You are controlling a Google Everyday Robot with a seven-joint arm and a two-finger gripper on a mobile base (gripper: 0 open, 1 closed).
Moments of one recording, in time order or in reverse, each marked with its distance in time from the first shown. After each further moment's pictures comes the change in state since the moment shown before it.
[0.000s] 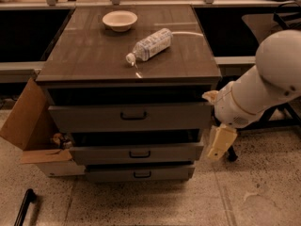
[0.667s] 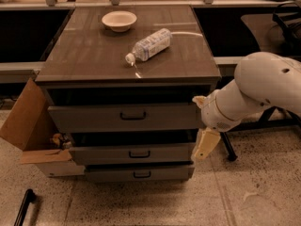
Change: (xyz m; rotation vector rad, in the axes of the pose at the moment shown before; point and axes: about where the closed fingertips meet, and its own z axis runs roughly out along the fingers) arm -0.007 -0.016 0.051 0.033 -0.029 -0.006
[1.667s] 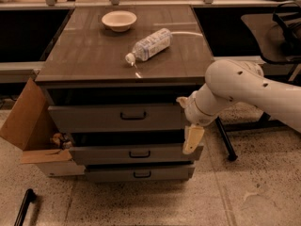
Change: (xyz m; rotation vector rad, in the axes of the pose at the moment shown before) arm 0.003 -0.040 0.075 -0.037 0.038 -0.170
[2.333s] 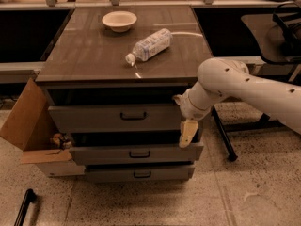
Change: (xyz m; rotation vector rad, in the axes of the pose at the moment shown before) arm 0.004 -0.033 0.038 -0.027 -0.011 -0.030
